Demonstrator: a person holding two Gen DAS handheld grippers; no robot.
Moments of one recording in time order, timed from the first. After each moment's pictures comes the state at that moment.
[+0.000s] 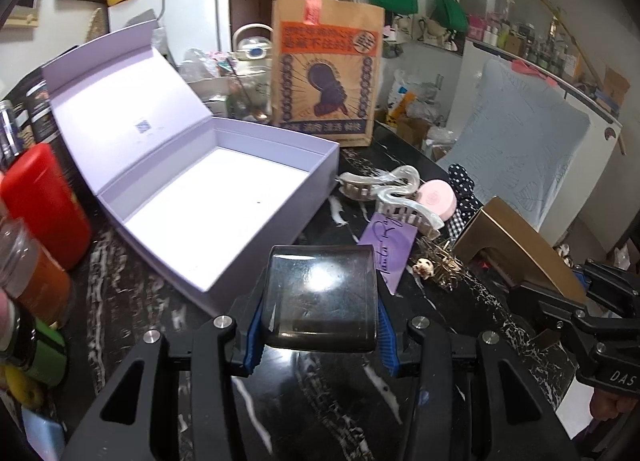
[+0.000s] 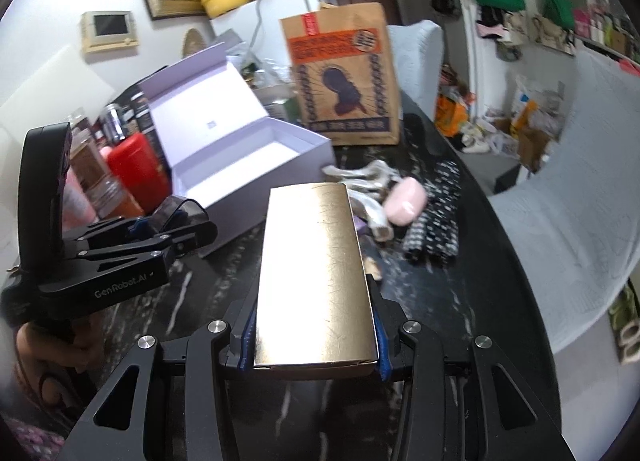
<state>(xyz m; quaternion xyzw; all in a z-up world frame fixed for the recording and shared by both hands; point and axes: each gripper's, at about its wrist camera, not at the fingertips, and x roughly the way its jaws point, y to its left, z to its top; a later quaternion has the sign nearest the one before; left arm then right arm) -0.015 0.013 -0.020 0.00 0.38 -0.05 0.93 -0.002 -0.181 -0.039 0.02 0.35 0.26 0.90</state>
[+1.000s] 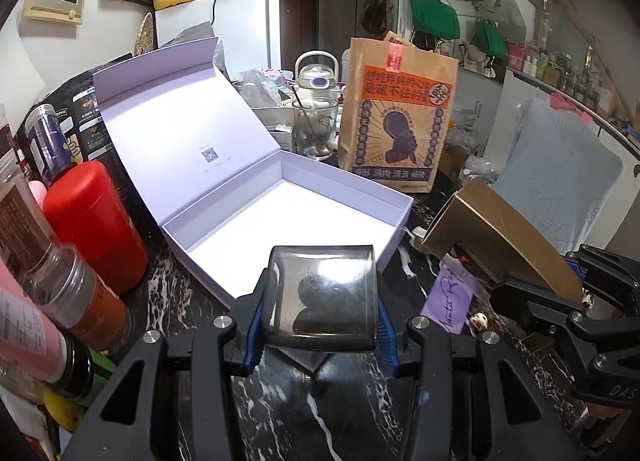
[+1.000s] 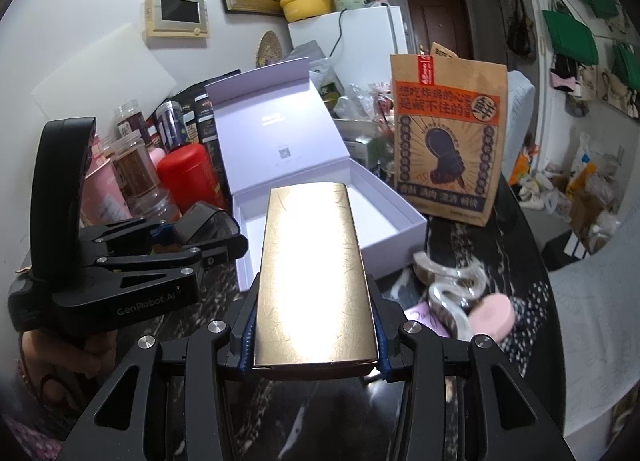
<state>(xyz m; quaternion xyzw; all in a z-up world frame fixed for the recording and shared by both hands) 0.009 0.068 0.014 -0.02 0.35 0.02 0.94 0.040 -0.103 0.003 -0.03 0.30 0.36 0.88</state>
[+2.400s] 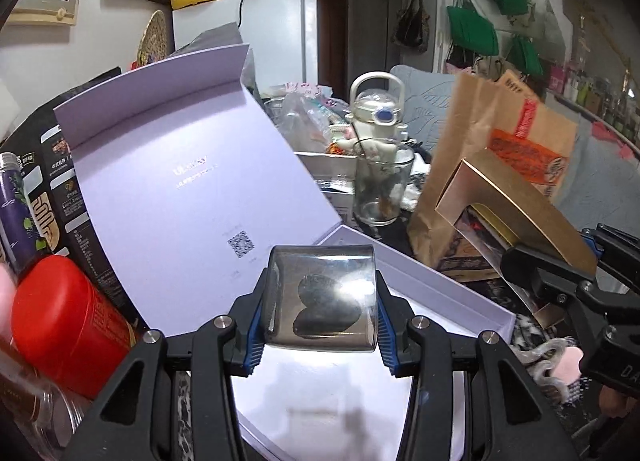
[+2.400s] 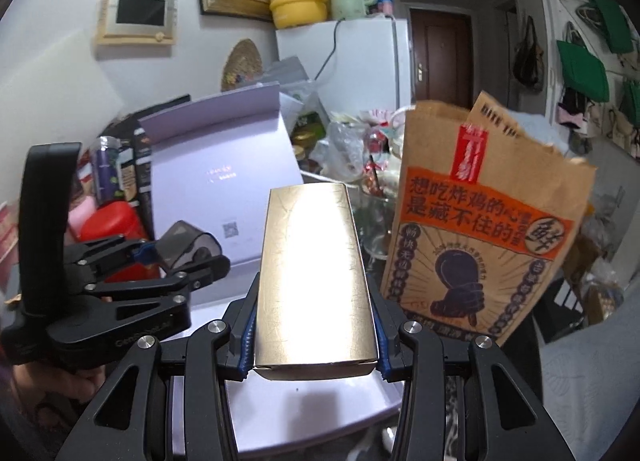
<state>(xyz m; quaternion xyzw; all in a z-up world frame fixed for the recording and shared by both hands) 0.153 0.138 0.018 -0.02 0.34 0.07 0.94 0.194 -0.020 0.028 -0.06 0.28 0.34 0.90</state>
